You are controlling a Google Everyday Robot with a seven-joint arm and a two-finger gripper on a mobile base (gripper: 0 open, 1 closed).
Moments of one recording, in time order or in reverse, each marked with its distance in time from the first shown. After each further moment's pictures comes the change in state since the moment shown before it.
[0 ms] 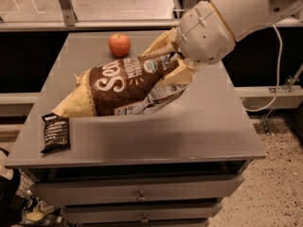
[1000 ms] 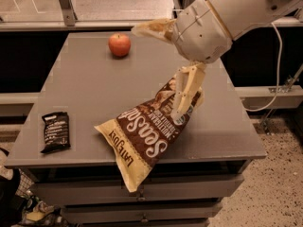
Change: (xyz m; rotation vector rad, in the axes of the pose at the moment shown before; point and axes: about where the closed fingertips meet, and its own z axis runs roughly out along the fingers) arm -0.007 -0.001 0.003 0.000 0.002 -0.012
